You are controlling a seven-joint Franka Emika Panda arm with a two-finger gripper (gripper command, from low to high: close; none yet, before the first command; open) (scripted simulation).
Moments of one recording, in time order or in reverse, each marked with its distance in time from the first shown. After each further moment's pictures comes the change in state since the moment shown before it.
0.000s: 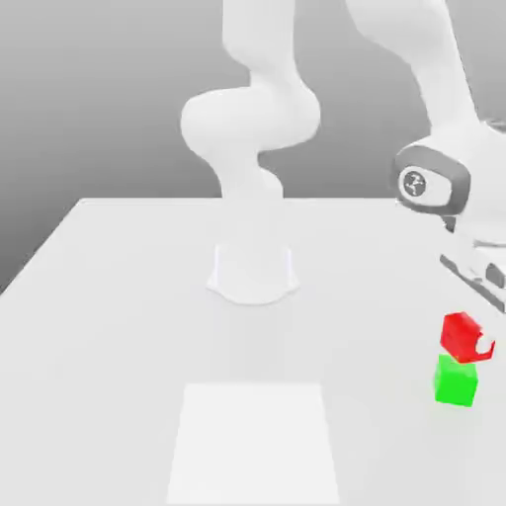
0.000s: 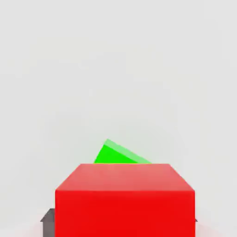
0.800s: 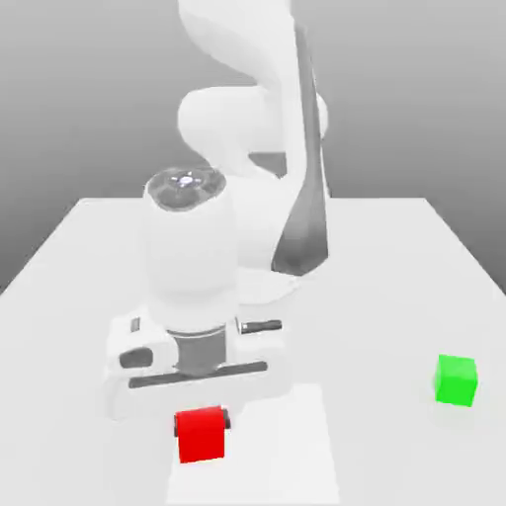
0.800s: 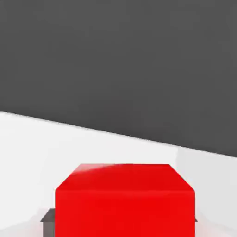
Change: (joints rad) arm -0.450 -0.006 -0.315 0.111 0.162 -0.112 0.515
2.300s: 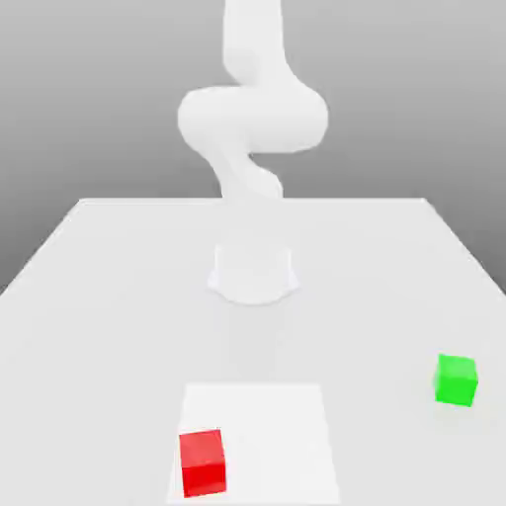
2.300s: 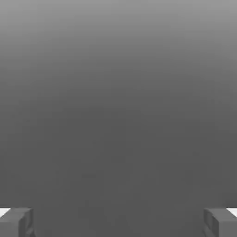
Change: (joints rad) arm -0.068 -0.877 0.068 0.204 -0.036 -0.353 0.413
